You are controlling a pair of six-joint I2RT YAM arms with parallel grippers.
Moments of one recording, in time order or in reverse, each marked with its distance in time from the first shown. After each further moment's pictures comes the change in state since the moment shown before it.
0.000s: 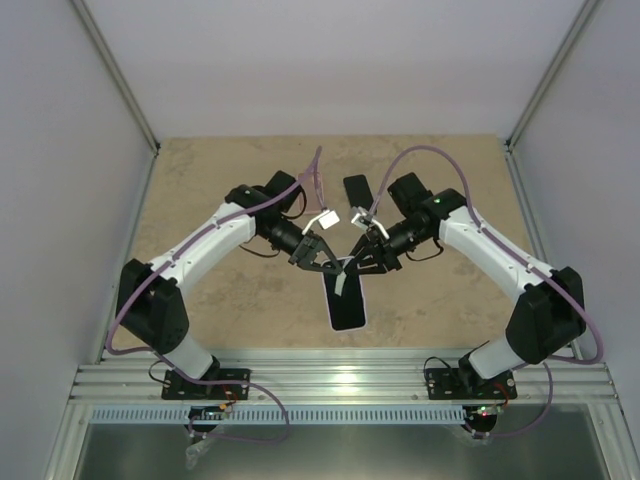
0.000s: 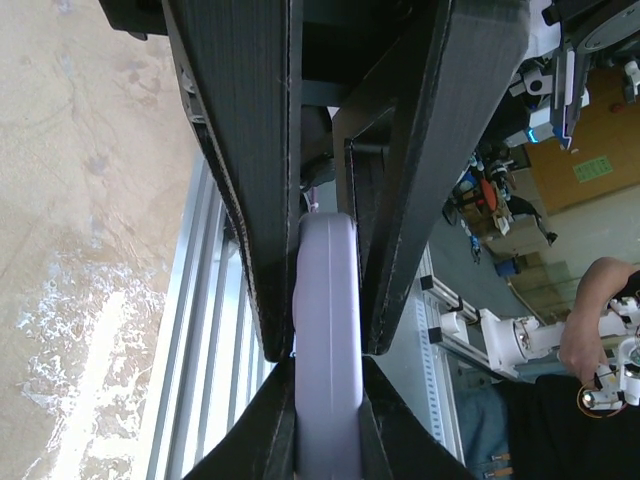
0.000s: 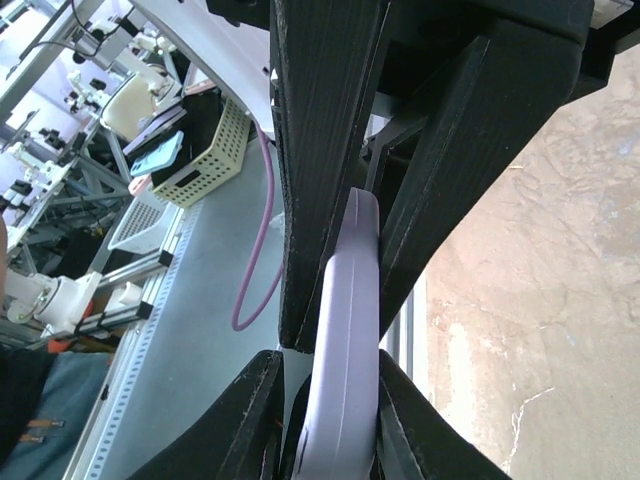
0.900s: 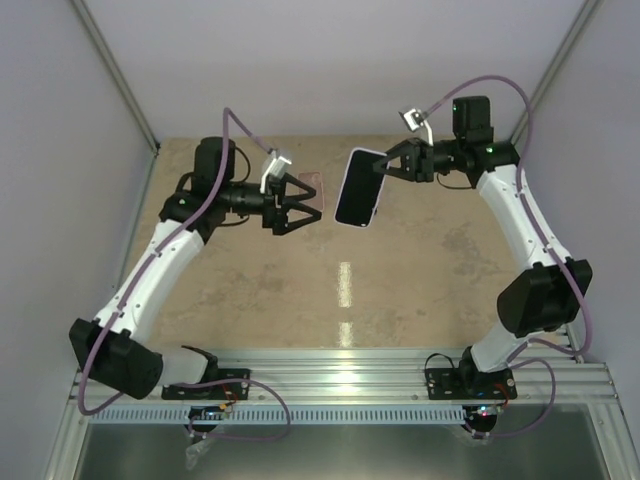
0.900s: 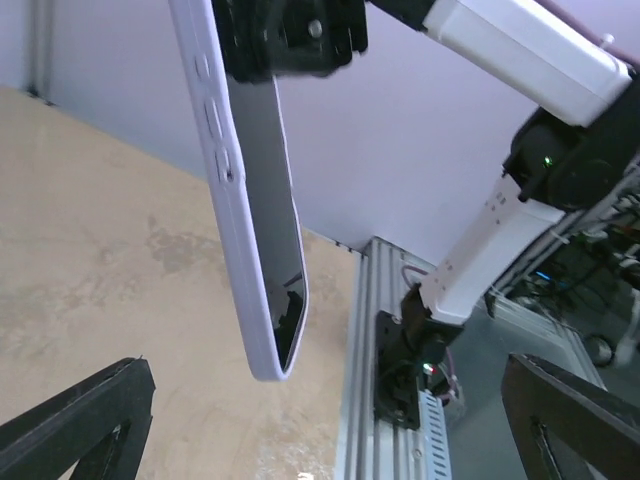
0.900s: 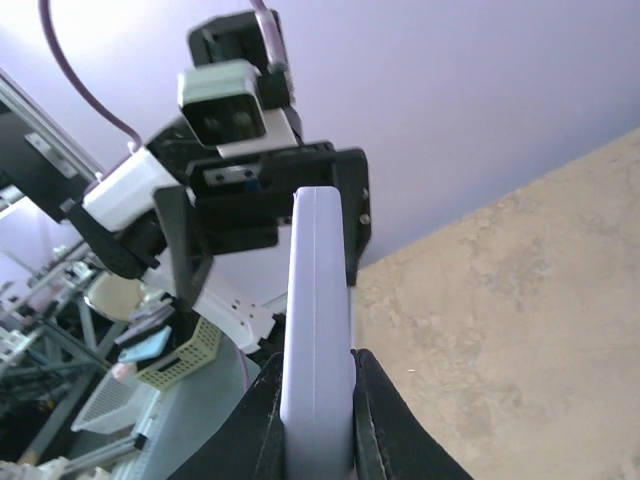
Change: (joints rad) left arm 0.213 -0.288 -0.026 0.588 -0.119 -0.356; right arm -0.325 0.140 0.428 0.357 -0.235 0.536
